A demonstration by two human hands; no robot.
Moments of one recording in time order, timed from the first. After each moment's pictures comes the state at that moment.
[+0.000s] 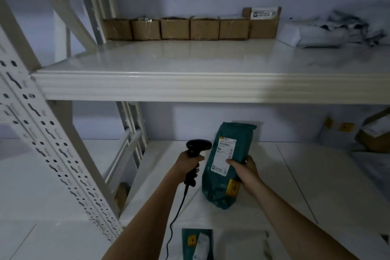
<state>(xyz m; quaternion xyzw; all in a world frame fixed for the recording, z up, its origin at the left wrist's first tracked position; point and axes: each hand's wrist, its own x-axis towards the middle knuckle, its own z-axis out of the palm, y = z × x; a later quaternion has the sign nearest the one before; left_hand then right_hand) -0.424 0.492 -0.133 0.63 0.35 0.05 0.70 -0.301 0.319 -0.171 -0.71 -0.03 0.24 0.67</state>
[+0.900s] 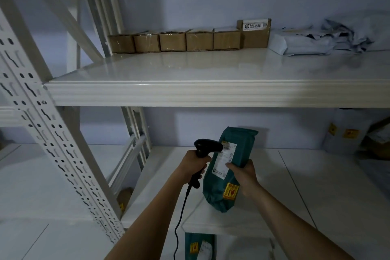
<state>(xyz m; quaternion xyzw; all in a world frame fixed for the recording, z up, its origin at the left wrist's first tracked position) -0.417 0.456 -0.101 0.70 0.31 0.08 0.64 -0.296 0.313 -0.167 -0.69 -0.05 0.22 0.69</state>
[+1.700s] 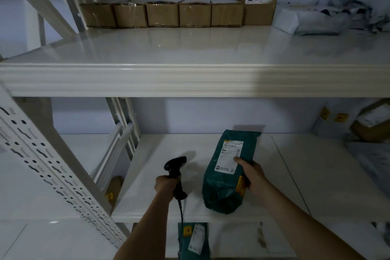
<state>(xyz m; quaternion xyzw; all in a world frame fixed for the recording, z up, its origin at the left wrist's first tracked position) -0.452 0.499 -0.228 0.59 0.57 0.07 0.56 -0.287 0.285 -0.185 -0.65 0.07 0.32 0.68</state>
